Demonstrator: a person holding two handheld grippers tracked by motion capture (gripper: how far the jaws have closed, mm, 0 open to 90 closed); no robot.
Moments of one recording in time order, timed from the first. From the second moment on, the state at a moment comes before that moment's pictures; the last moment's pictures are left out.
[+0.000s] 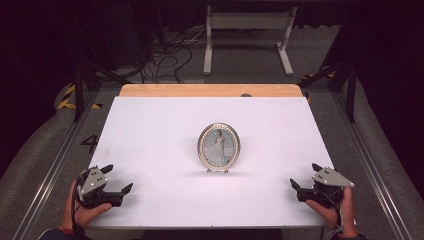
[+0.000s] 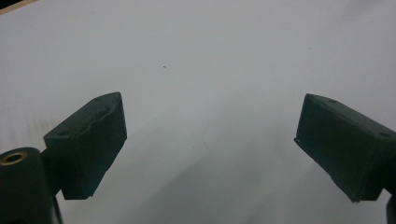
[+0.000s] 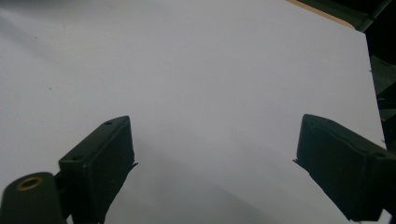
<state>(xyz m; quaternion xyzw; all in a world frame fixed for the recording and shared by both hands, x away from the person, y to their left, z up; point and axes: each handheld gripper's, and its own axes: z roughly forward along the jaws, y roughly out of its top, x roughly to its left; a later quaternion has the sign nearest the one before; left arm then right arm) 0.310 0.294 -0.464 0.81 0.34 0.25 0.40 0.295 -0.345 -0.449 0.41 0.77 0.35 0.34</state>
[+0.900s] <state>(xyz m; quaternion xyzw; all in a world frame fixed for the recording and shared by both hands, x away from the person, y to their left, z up) 0.311 0.290 -0.464 0.81 0.34 0.25 0.40 0.295 -0.347 -0.451 0.41 0.78 0.34 0.33</state>
